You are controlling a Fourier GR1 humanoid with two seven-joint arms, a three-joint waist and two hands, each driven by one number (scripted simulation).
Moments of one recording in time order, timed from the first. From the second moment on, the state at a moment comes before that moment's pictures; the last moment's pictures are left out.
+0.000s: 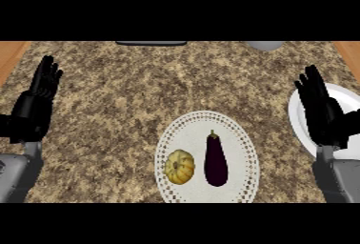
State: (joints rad) left arm -0.27 0.47 -0.08 -1.39 0.26 0.21 -0.15; right arm -0.24 -0.29 -0.03 -1.44 -0.26 -0.16 0.03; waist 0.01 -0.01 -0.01
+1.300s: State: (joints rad) left arm -0.09 0.31 -0.25 -1.39 0.18 0.34 0.14; right arm -0.24 -0.41 0.42 -1.48 0.08 0.13 -0.13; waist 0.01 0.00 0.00
